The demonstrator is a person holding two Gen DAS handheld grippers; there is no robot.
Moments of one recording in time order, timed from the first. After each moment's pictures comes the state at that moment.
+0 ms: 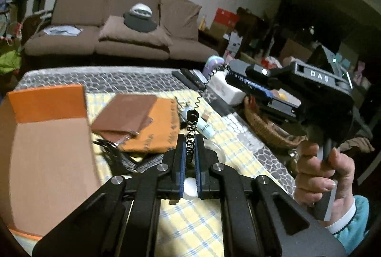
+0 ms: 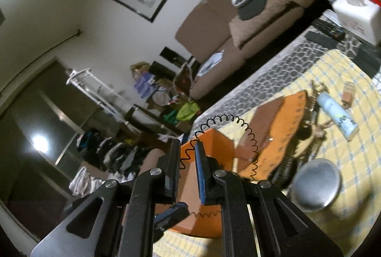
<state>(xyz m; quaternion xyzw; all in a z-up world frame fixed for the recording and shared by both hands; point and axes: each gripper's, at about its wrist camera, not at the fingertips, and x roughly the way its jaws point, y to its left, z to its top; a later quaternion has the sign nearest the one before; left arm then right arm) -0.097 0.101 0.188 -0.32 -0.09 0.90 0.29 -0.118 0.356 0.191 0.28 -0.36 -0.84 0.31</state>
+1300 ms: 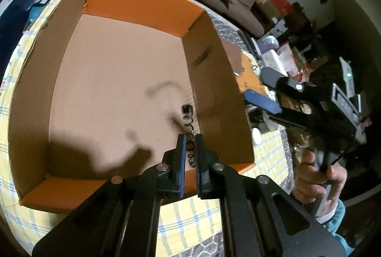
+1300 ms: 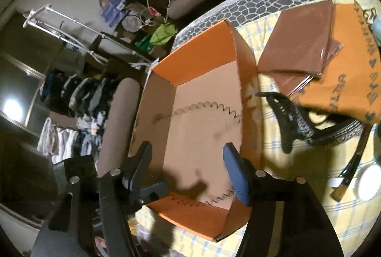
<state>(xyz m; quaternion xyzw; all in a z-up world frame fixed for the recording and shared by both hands) -0.138 -0.085 0.080 -0.52 -0.23 0.79 0.22 -0.173 0.172 0.103 0.50 -0.26 -0.78 0.29</state>
